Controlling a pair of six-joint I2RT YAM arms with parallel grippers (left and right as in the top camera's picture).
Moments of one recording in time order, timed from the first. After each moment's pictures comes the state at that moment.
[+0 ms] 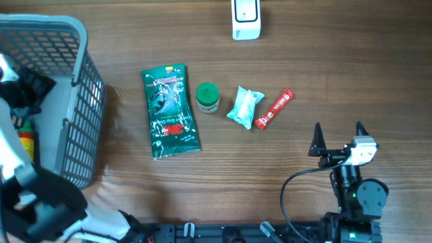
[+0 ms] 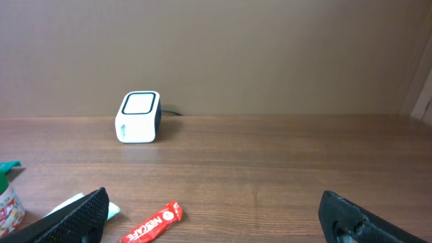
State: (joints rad) left arm 0.66 1.74 1.58 -1.01 0.36 -0.19; right arm -0.12 0.02 0.01 0.01 -0.15 0.01
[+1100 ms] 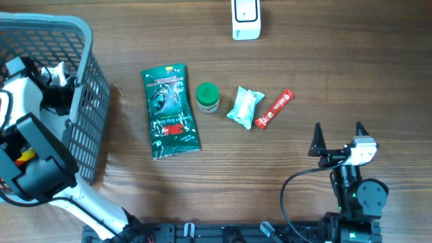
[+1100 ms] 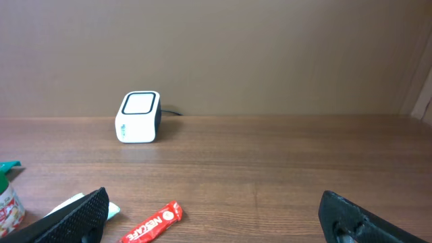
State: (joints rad) left arm 0.55 2.05 1.49 -0.87 0.48 0.07; right arm -0.12 0.02 0.01 0.01 -0.15 0.01
